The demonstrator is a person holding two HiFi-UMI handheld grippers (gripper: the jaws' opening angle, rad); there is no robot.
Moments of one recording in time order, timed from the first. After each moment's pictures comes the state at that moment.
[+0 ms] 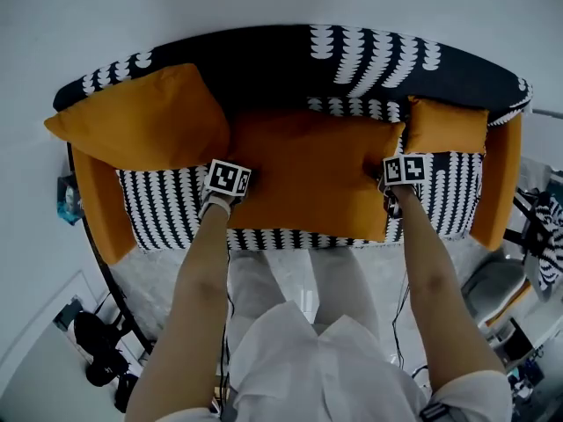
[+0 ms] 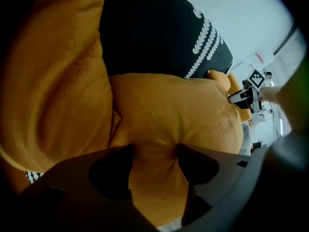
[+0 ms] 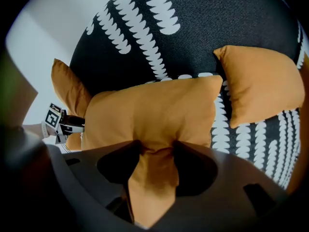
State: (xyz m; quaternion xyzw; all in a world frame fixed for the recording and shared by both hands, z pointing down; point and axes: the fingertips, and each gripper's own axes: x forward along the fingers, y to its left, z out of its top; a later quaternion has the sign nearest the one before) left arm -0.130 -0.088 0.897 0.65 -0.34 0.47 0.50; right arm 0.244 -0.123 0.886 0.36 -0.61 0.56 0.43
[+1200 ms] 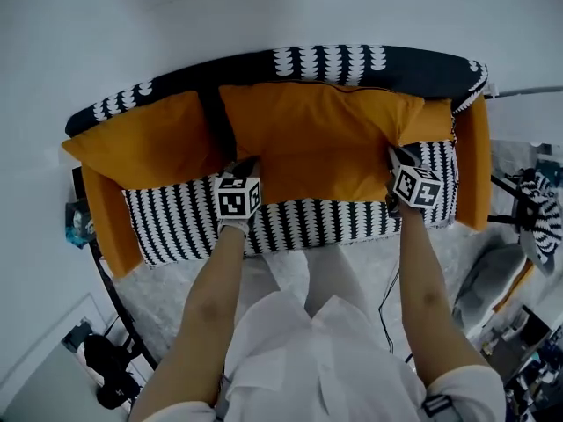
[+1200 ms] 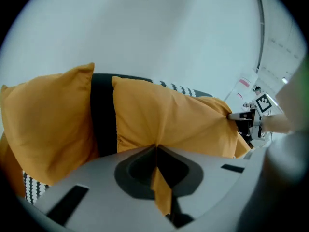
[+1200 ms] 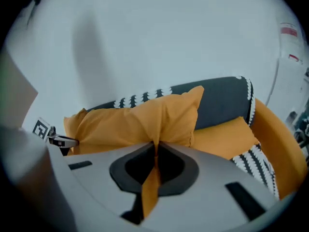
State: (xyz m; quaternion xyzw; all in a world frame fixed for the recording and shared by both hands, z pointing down) left arm -0.041 -0.161 0.725 0.75 -0.47 0.28 0.37; right arm 0.319 -0.187 0.687 0.57 -0.70 0.36 0.23
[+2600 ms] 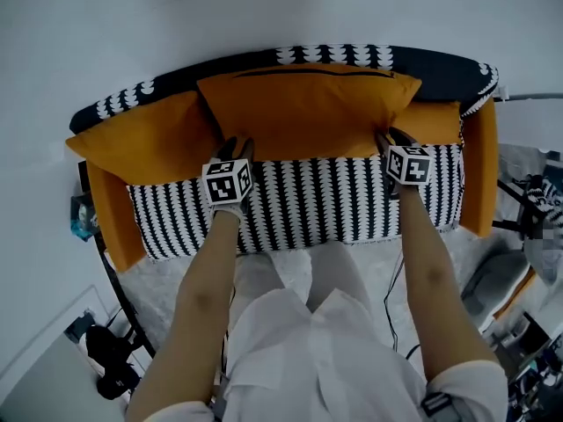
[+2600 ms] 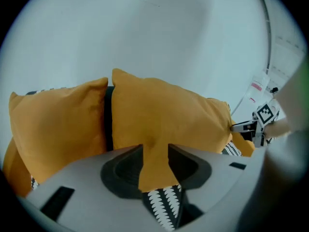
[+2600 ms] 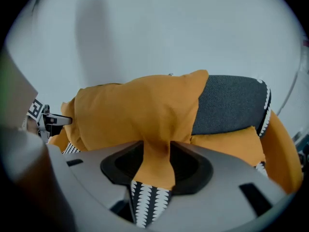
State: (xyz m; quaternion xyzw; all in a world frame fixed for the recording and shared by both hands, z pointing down) left arm -0.075 -0.216 0.716 0.72 -0.54 0.26 0.35; right arm 0.307 -0.239 0.730 0.53 -0.72 0.34 0.30
